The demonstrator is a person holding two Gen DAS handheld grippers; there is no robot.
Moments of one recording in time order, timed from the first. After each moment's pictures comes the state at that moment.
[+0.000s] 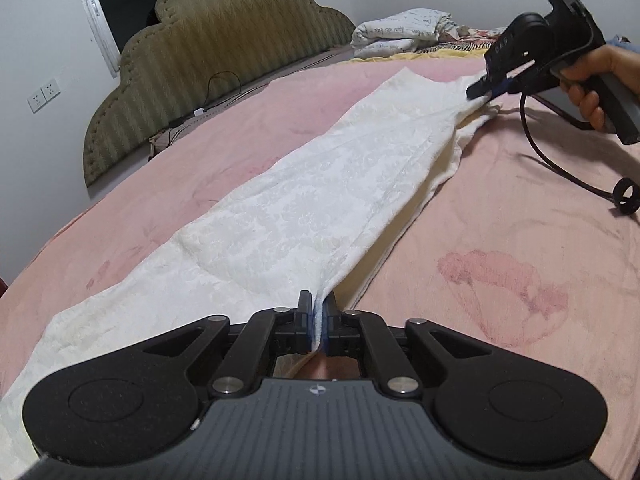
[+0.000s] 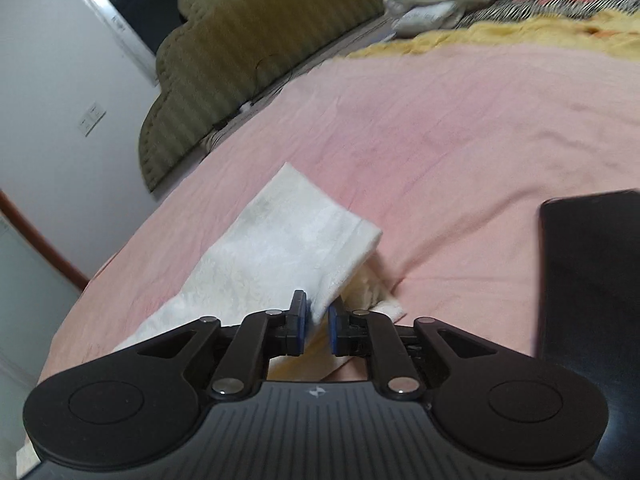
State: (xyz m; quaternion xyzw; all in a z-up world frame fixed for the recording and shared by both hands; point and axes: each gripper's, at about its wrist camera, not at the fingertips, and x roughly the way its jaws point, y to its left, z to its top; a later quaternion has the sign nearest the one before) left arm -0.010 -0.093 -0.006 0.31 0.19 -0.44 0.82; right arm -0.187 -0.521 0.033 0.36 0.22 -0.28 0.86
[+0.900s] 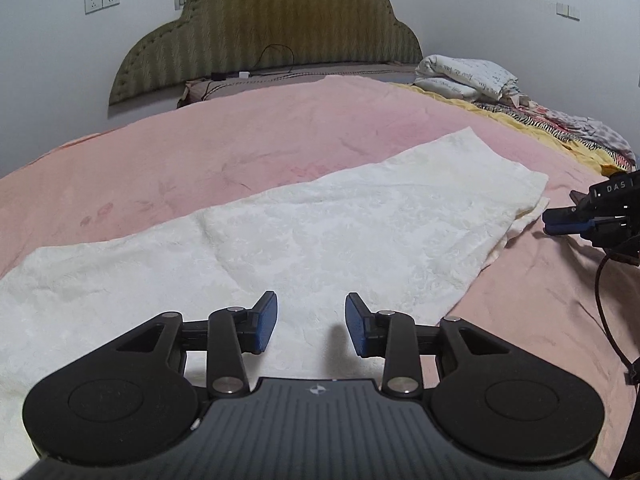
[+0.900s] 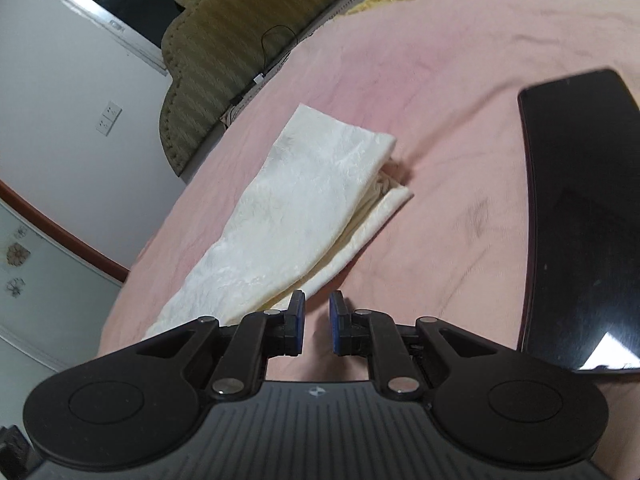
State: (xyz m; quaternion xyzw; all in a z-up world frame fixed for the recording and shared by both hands) left arm 0.041 -0.100 0.014 0.16 0.28 -0.41 0.85; right arm -0.220 -0.497 0.007 0.49 0.24 -0.18 0.82
